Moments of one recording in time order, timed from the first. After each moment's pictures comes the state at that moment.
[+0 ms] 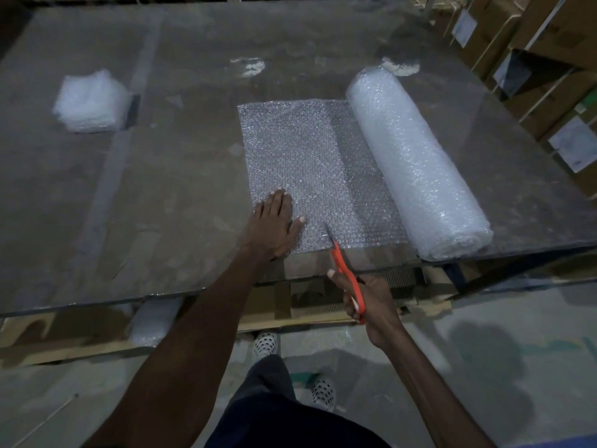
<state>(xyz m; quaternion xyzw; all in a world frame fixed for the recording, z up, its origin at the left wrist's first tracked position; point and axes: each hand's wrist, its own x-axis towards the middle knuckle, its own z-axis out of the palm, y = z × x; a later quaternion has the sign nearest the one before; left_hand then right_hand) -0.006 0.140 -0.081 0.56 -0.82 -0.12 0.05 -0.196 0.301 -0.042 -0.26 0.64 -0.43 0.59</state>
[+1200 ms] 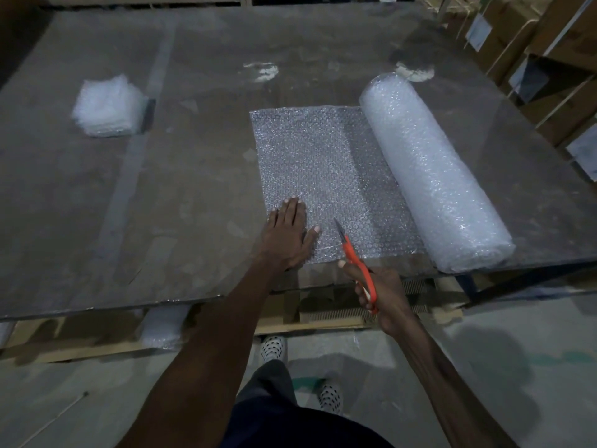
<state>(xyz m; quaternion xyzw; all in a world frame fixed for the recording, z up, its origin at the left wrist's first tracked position) -0.005 0.146 -0.077 0.57 -0.81 -0.14 0.04 -0.189 0.266 -0.033 -0.26 0.67 -0.41 0.56</state>
